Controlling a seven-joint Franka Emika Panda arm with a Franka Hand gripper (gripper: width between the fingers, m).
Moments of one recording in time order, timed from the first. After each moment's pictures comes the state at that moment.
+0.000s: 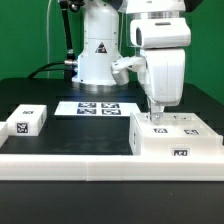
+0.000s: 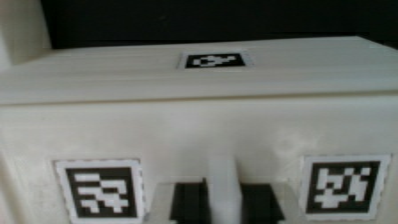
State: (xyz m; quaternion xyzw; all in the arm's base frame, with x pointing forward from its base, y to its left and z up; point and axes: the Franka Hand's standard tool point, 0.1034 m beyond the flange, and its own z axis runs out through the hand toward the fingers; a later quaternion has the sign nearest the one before) arm 0.576 0.058 0.060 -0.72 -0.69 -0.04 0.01
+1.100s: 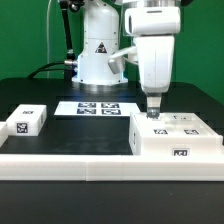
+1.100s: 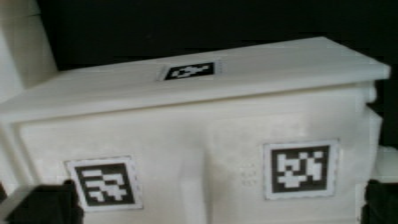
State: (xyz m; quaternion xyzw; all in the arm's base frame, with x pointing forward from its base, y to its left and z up) arm 0.561 0.052 0.079 -0.76 -0.65 -0.05 0.00
